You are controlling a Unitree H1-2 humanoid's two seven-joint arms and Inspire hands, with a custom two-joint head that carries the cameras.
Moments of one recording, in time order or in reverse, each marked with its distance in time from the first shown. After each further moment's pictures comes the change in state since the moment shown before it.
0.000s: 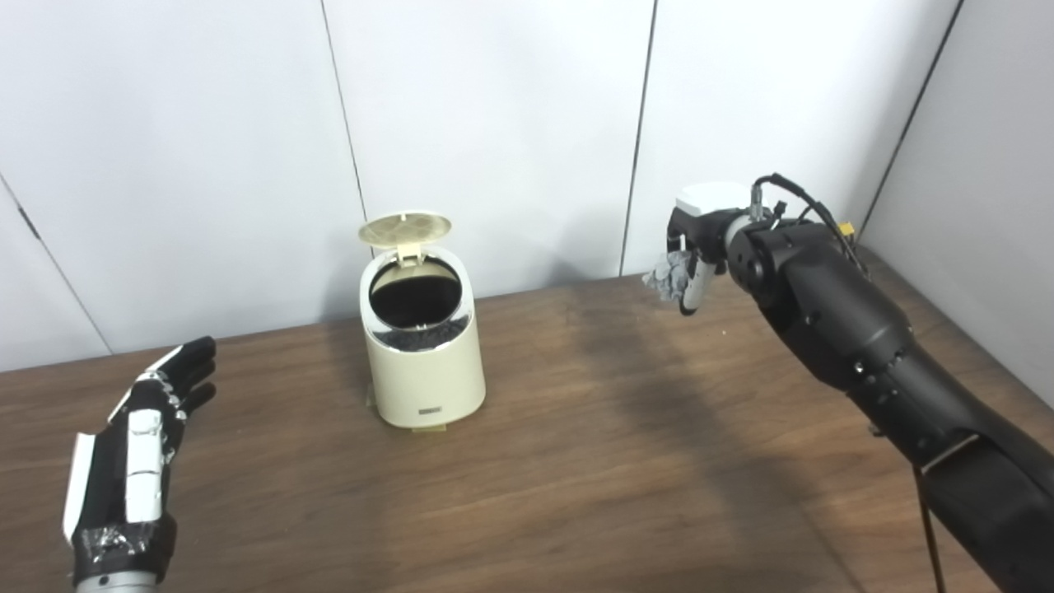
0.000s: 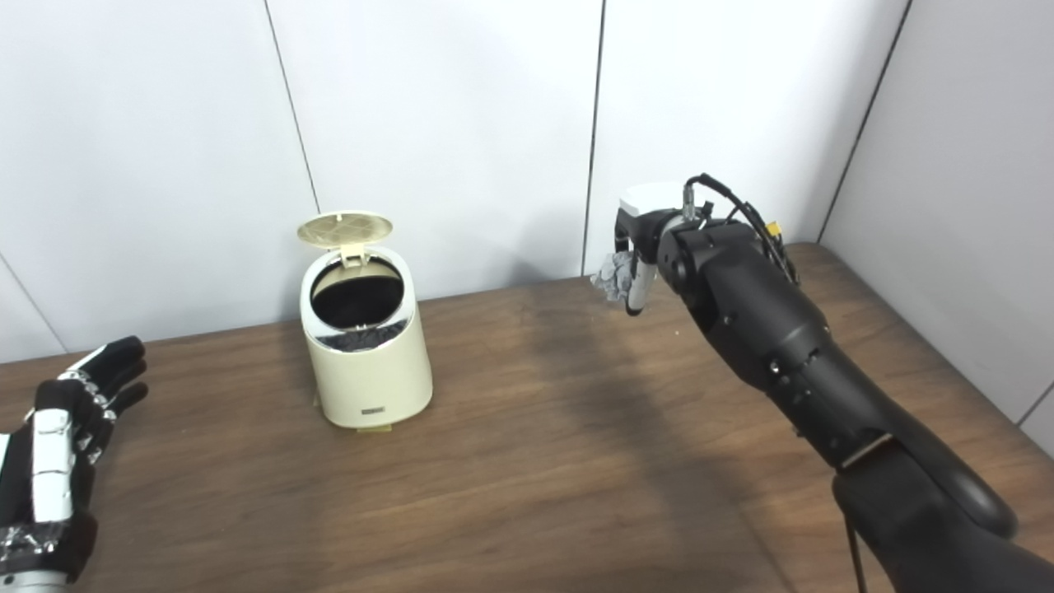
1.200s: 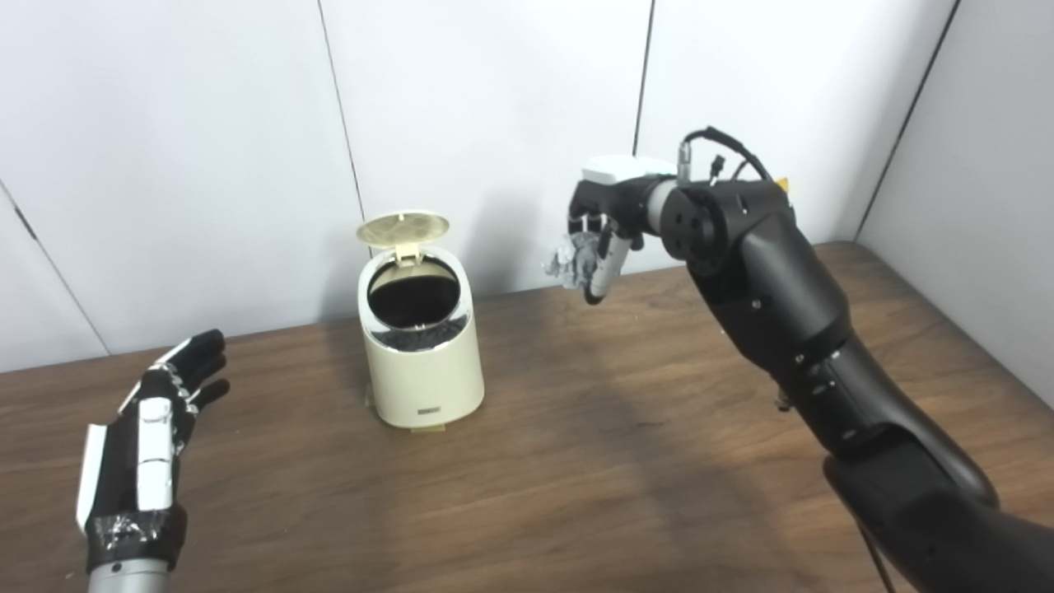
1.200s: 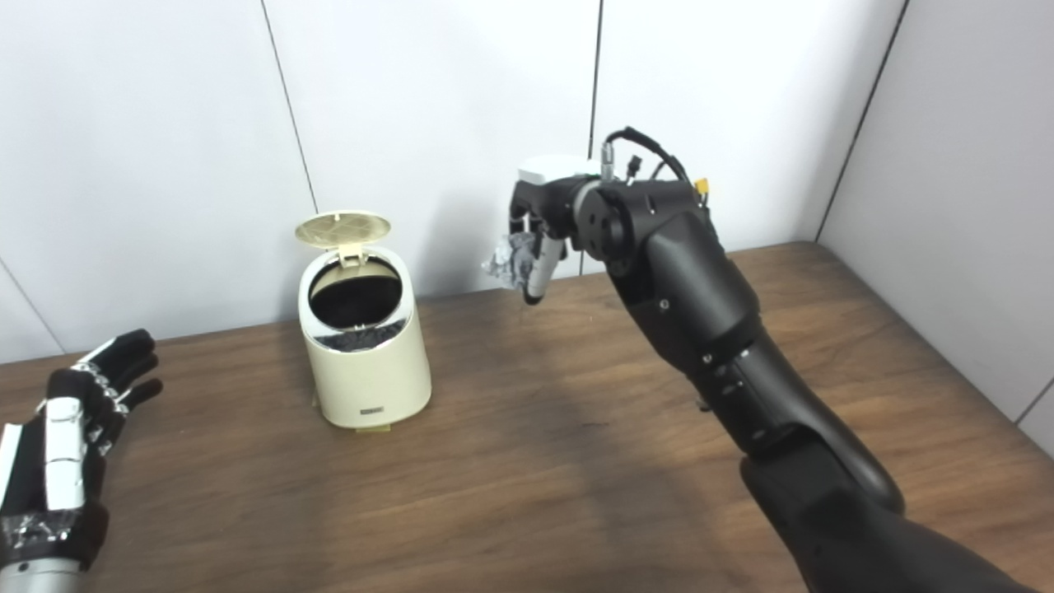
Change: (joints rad) left arm -0.023 -0.022 -0.006 0.023 0.013 0.010 0.008; right arm -0.101 0.197 -0.106 -0.245 -0.065 0.003 0.313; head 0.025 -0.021
